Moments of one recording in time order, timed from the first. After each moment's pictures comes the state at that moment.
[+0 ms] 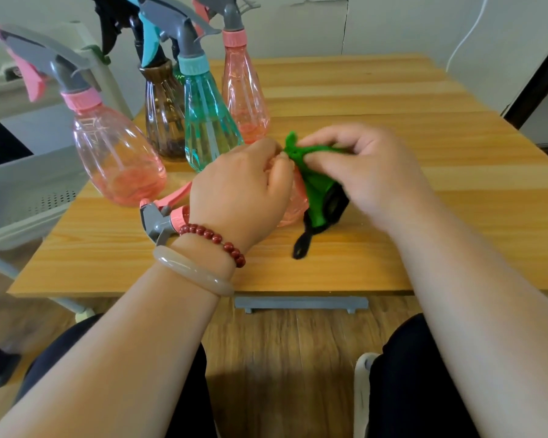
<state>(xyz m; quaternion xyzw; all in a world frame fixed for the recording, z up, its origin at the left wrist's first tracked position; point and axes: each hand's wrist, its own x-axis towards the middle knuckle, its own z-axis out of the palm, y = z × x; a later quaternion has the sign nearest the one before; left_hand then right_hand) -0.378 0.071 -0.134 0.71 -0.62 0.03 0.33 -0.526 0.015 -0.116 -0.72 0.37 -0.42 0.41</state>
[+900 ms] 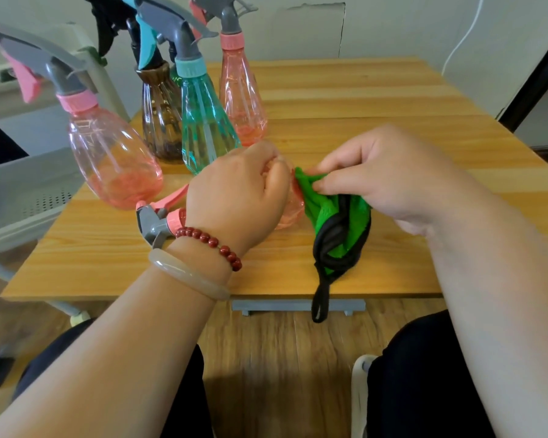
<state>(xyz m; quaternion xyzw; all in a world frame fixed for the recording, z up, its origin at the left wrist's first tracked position) -0.379 0.074 -0.132 0.71 -0.62 0.03 0.33 -0.544 0.020 -0.096 -0.75 0.43 -0.25 0.43</state>
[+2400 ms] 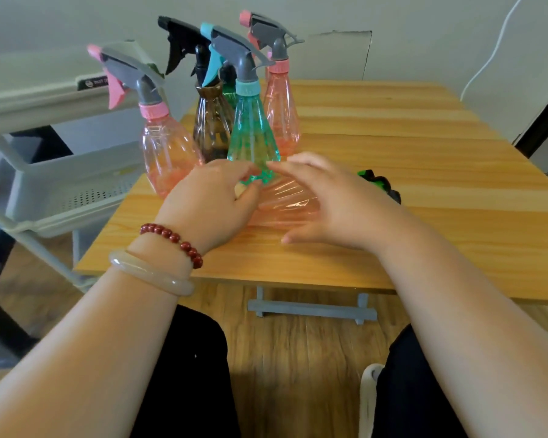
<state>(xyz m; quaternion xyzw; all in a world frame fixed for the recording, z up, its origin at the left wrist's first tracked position) -0.316 0.123 -0.108 0.75 -0.63 -0.02 0.23 -0.495 0.039 -0.111 -0.94 0.30 -0.13 0.13</state>
